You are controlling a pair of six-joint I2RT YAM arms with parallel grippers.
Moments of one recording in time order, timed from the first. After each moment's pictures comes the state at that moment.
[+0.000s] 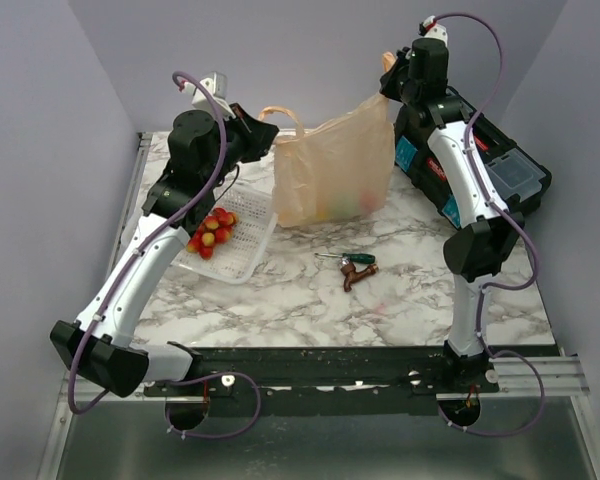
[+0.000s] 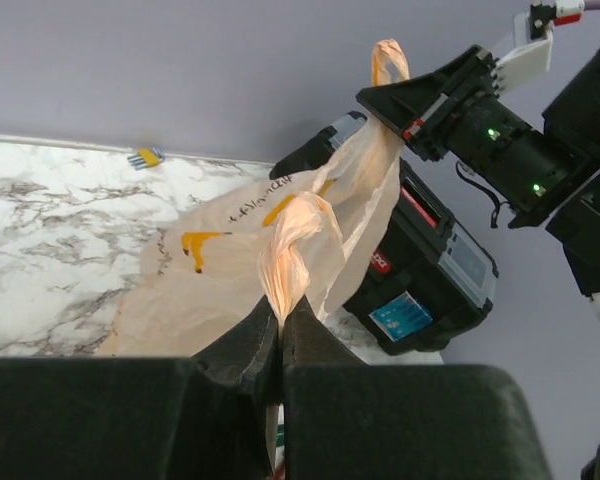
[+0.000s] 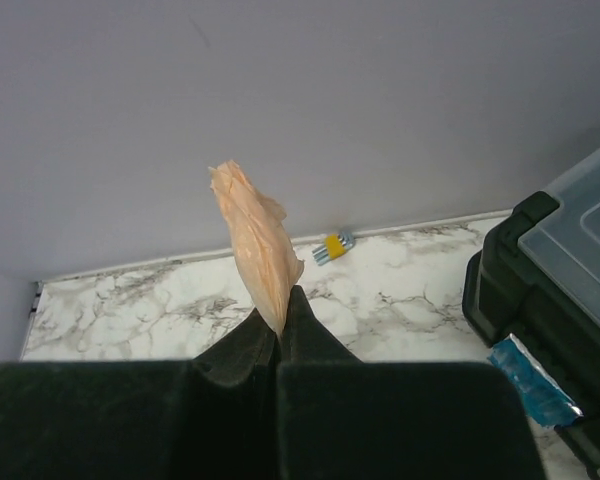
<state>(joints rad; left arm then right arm) -0.43 1.30 1.47 -0.22 0.05 -0.60 0.27 2.11 2.35 -0.47 0.14 0.41</state>
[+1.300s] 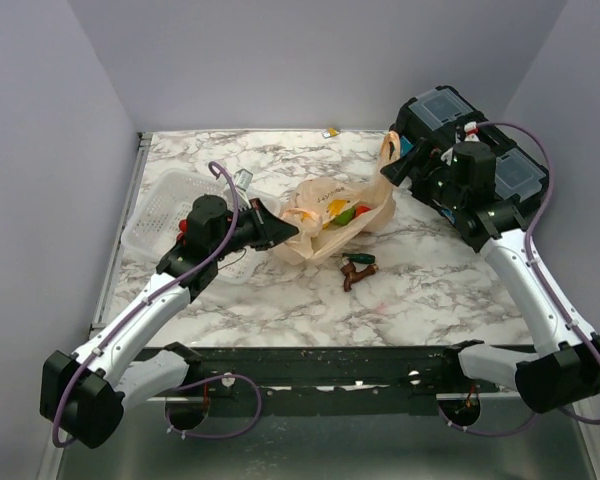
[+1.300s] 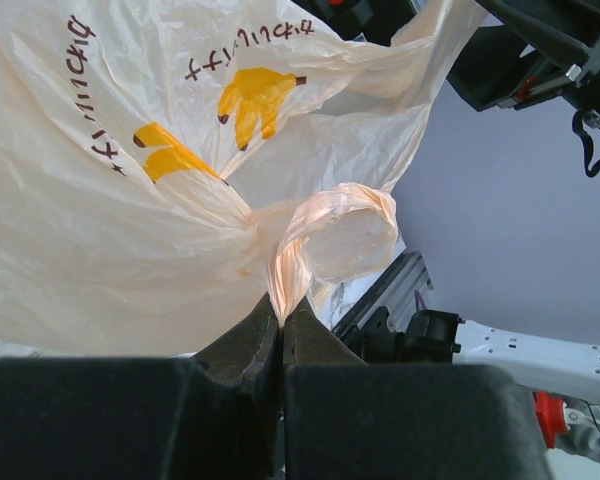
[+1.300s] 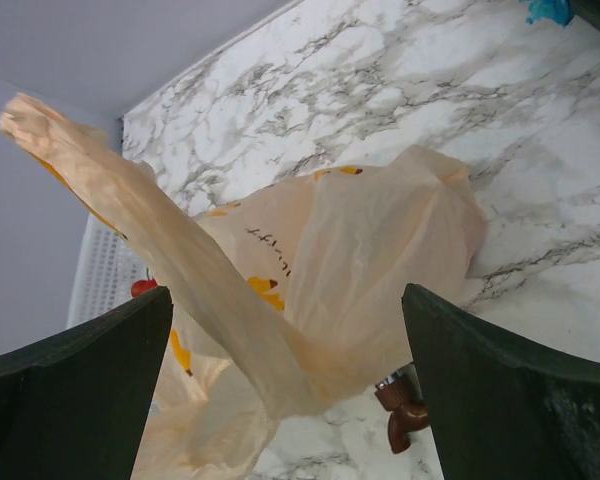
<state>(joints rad) -0.49 1.02 0.78 0.01 0.43 -0.81 0.26 1.23 1.22 -0.41 -0.06 0.69</state>
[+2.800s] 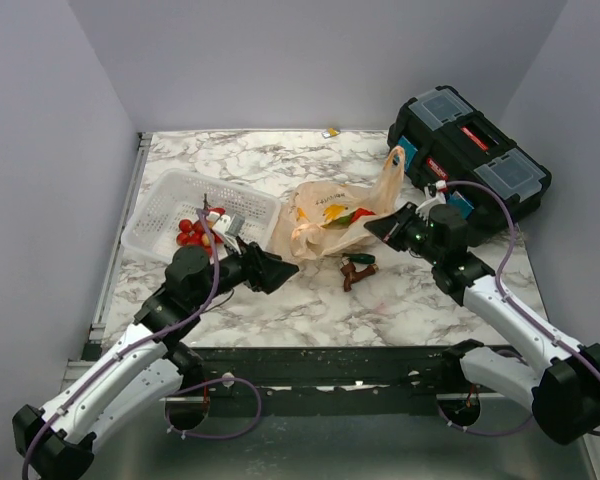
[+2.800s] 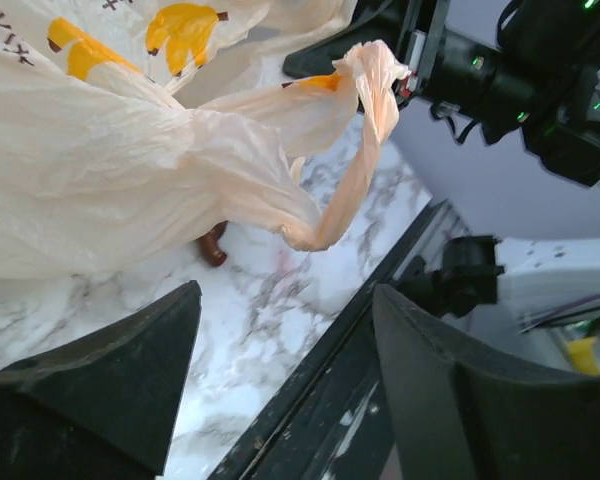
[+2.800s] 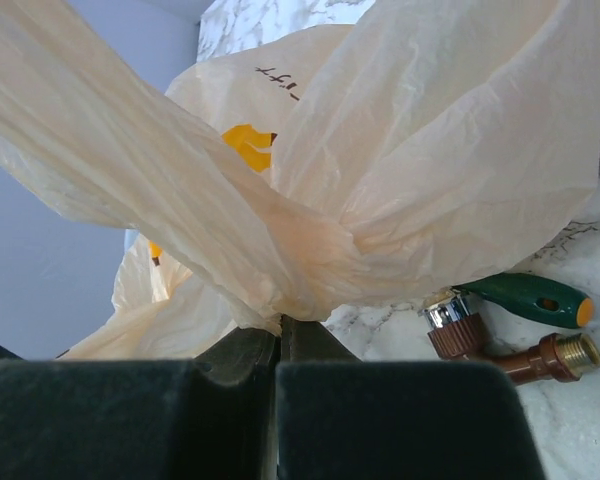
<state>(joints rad) -0.65 0.63 0.52 0.02 0.32 -0.66 0.39 1.03 0.63 0.09 -0.19 0.89</state>
